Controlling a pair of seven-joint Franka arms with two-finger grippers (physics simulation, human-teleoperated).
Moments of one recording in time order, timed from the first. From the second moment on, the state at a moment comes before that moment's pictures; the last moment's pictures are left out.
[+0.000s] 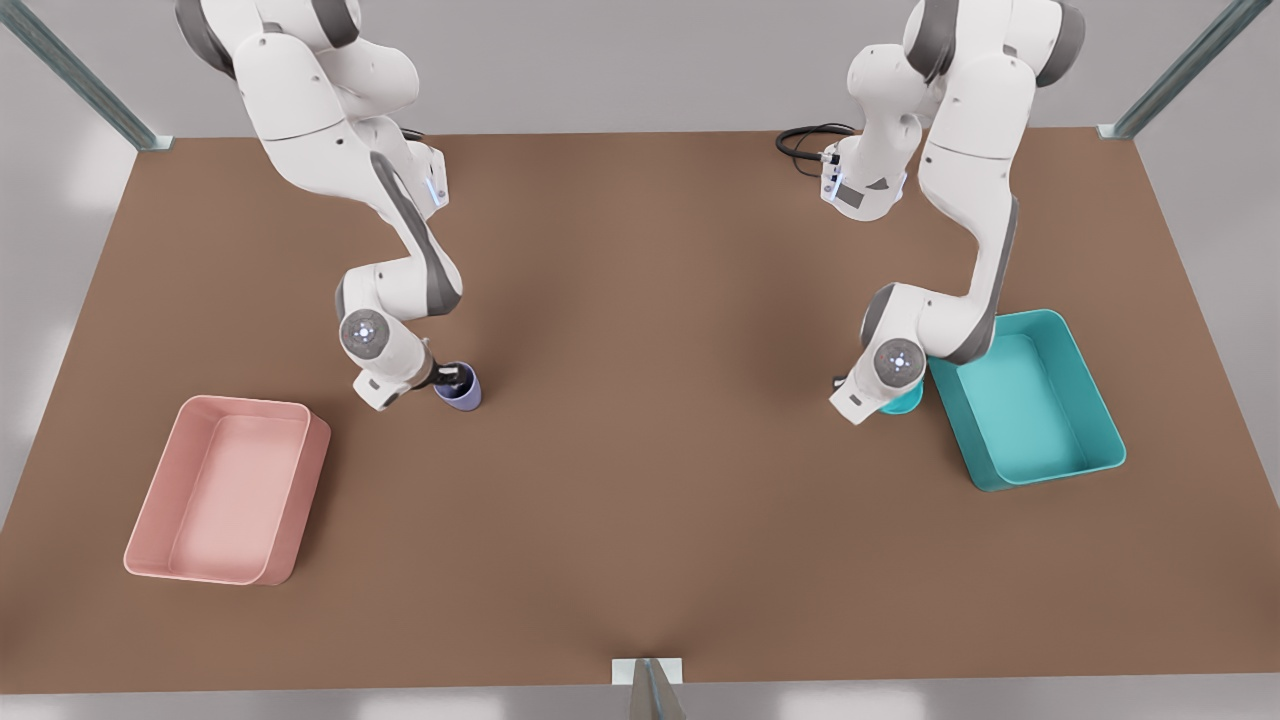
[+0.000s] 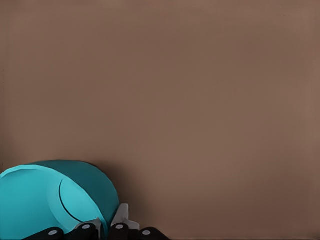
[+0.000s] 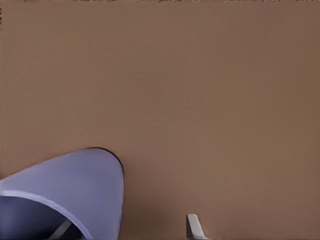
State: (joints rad) left arm -0.24 0.36 0.02 -2.10 0.17 2.23 -0.29; right arm 0.31 0.28 -0.04 -2.29 0.07 2.44 0.18
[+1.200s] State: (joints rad) left arm 0.02 0.17 -0.02 -1.40 -0.01 1.47 -0.10; right arm -0.25 0.71 -0.07 -1.50 0.07 2.10 -0.24
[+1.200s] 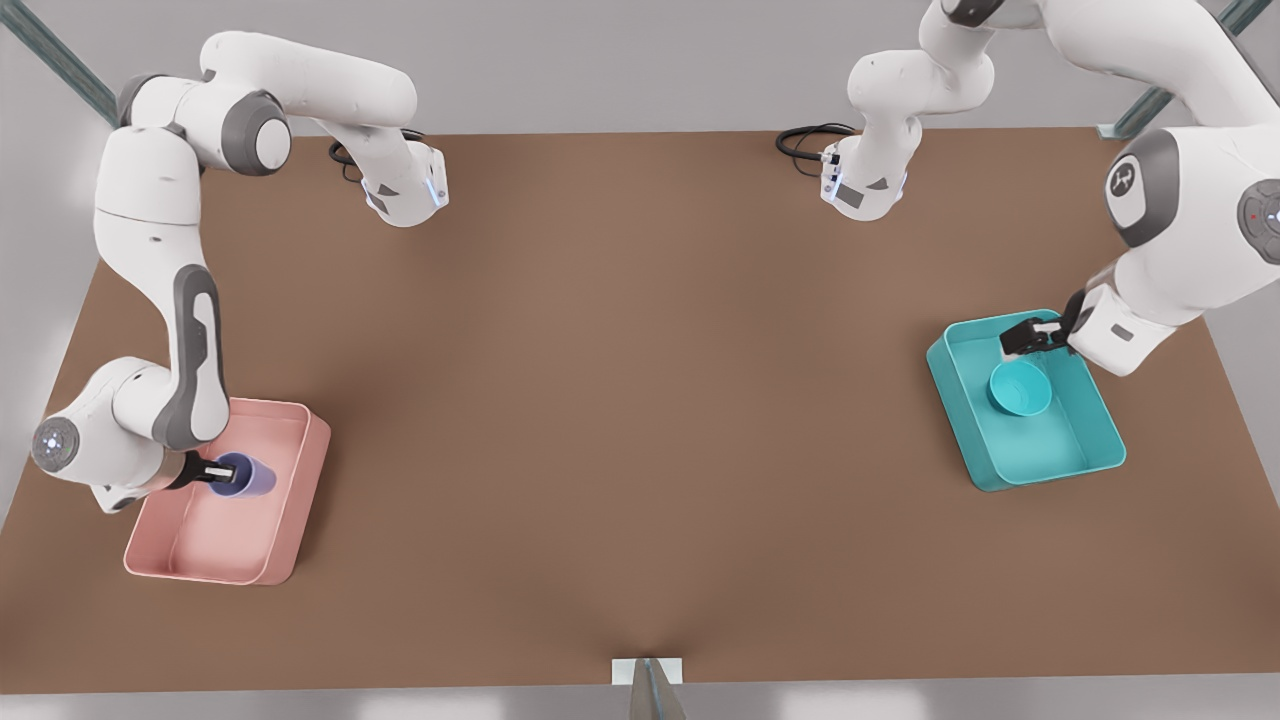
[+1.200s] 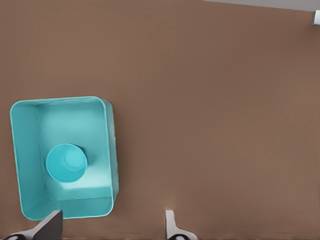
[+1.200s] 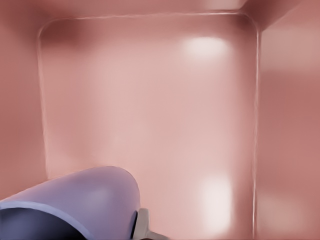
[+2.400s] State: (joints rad) left arm 0.10 0.19 -0.10 -1.42 -0.09 1.29 -0.07; right arm -0.14 0.18 -0.03 -1.44 0.05 1.46 -0.26
